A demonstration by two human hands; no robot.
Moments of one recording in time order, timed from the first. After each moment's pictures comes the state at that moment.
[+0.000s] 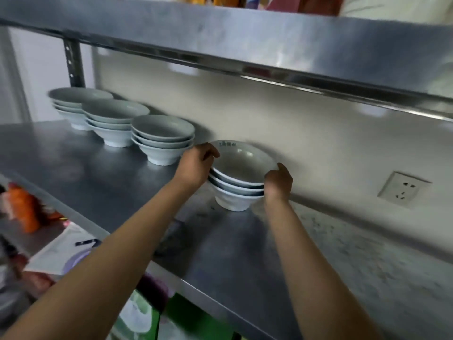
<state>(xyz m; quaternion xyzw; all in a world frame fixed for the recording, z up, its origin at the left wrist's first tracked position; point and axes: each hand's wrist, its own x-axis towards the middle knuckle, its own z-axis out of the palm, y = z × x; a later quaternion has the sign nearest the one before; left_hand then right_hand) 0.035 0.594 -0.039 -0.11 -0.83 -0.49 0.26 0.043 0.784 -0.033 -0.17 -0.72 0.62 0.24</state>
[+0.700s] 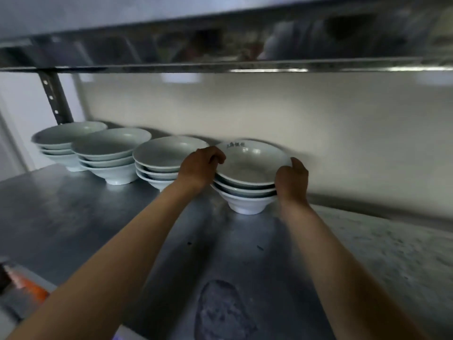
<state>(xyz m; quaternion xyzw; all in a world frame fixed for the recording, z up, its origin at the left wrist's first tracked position) -0.087 0.525 -0.026 -0.17 -0.89 -0.34 0.24 -0.061 0.716 -0.046 -0.19 -0.67 0.66 0.27</state>
